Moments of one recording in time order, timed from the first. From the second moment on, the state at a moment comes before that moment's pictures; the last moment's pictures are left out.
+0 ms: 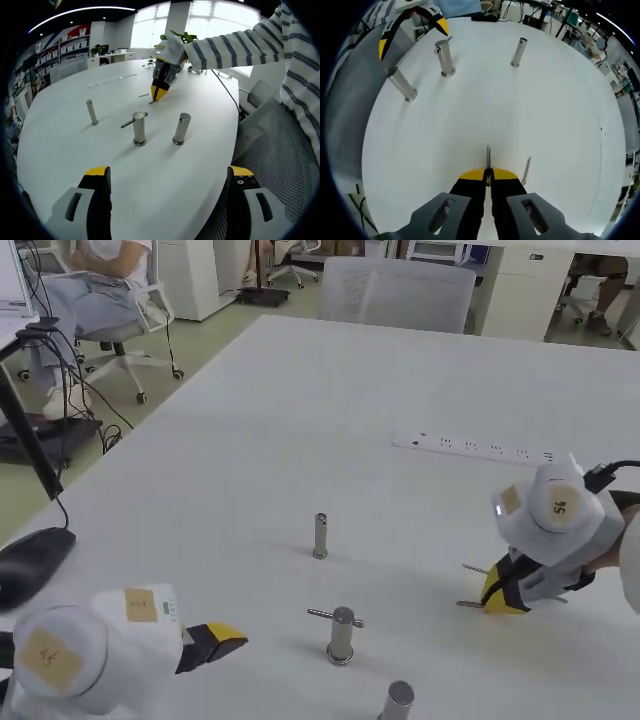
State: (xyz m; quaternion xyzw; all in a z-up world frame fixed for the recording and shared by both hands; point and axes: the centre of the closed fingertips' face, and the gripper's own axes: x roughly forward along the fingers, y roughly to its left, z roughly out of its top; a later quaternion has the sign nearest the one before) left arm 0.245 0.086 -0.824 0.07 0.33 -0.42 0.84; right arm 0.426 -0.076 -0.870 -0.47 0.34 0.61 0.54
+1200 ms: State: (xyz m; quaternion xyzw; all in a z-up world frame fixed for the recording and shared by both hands) left arm 0.247 0.087 -0.824 0.07 0.33 -0.42 0.84; right arm 0.425 -0.077 -0.867 -0.48 0.34 0.60 0.55
